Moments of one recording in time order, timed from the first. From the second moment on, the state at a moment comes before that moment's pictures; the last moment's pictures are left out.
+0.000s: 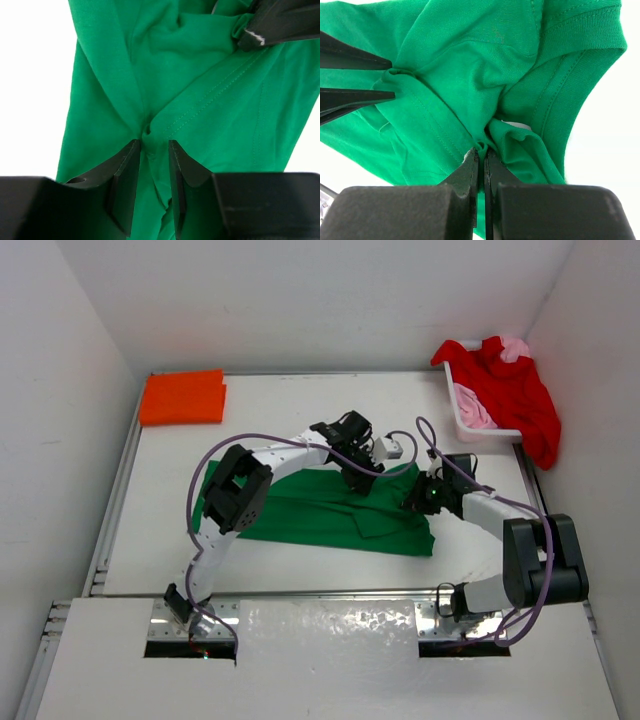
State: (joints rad) left arm -0.74 2.26 1.81 -0.62 0.50 0.37; right arm 0.06 1.41 0.54 -0.08 -0.40 0.34
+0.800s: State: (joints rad) left arm -0.72 2.22 1.80 -0.59 0.51 0.37; right arm 0.10 1.28 0.57 -0.15 -0.36 0.27
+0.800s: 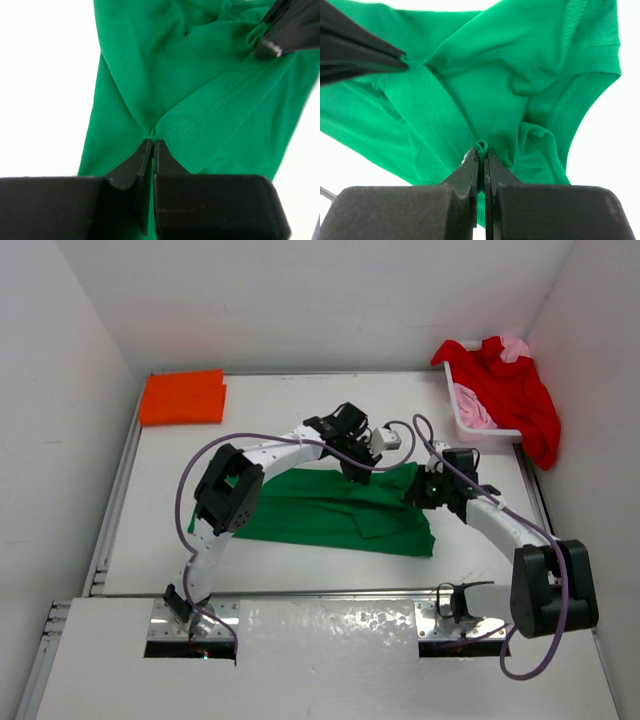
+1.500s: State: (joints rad) left arm -0.71 2.06 1.61 -0.59 0.62 0.43; right arm 0.19 1.09 0.51 -0.25 -0.35 0.20
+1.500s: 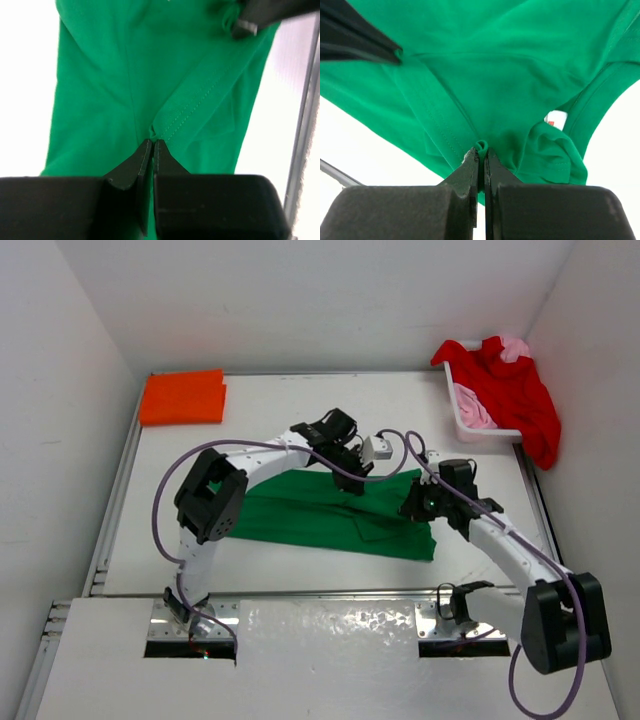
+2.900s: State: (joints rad) left arm -0.67 2.06 1.39 -0.16 0.17 -0.04; right arm 0.08 1.59 0.77 0.02 -0.23 0.25
